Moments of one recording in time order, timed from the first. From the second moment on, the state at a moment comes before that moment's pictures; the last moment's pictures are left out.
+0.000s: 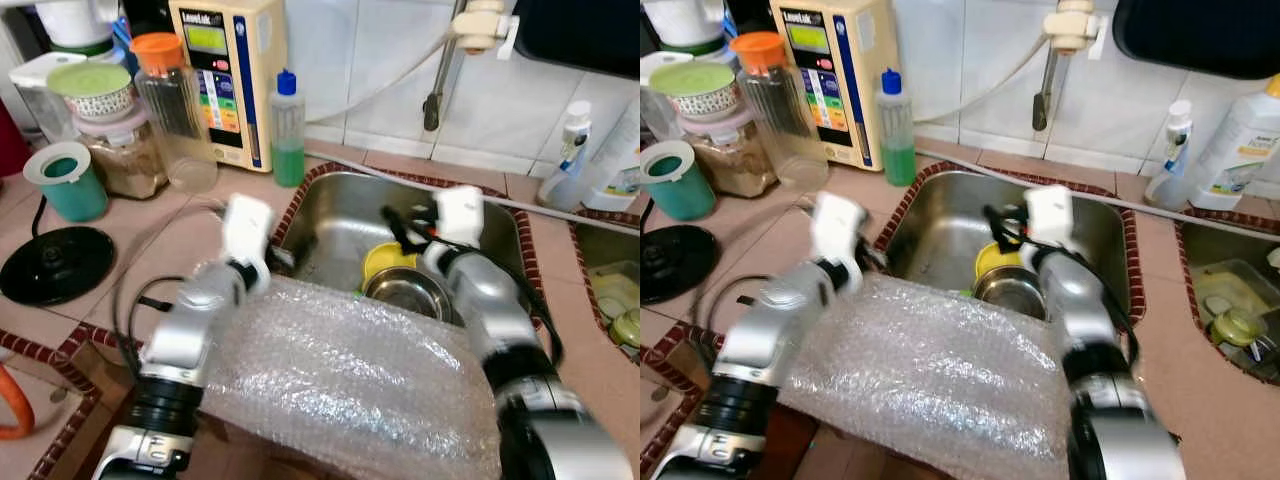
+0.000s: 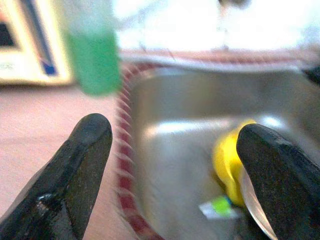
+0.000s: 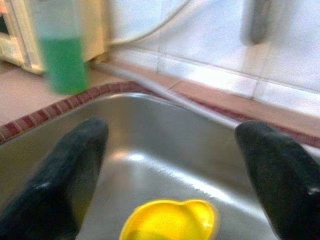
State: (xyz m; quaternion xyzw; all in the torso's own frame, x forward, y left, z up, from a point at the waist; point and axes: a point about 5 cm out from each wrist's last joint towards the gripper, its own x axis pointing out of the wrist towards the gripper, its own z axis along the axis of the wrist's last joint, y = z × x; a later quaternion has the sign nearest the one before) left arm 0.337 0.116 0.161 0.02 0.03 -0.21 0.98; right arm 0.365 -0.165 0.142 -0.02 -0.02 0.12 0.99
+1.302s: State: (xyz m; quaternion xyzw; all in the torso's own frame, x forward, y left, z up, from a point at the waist) left arm 0.308 0.152 0.166 0.00 -0.01 -0.08 1.00; right arm 0.276 -0.186 0.169 -0.01 -0.08 -0.01 1.00
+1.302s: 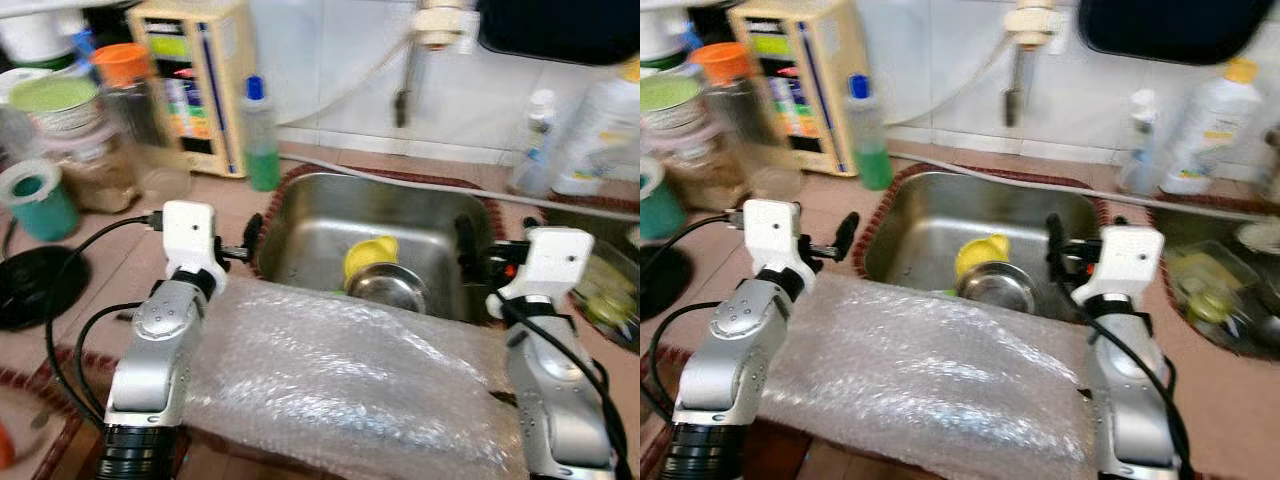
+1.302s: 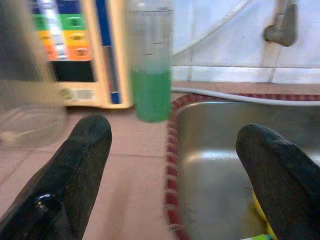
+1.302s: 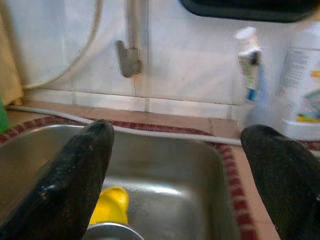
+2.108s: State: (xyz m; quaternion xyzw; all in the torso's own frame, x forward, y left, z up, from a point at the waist) left arm 0.305 0.145 0.166 -0.01 0.00 -0.09 1.00; right arm 0.289 -0.179 0.180 -0.01 -0.09 0.00 1.00
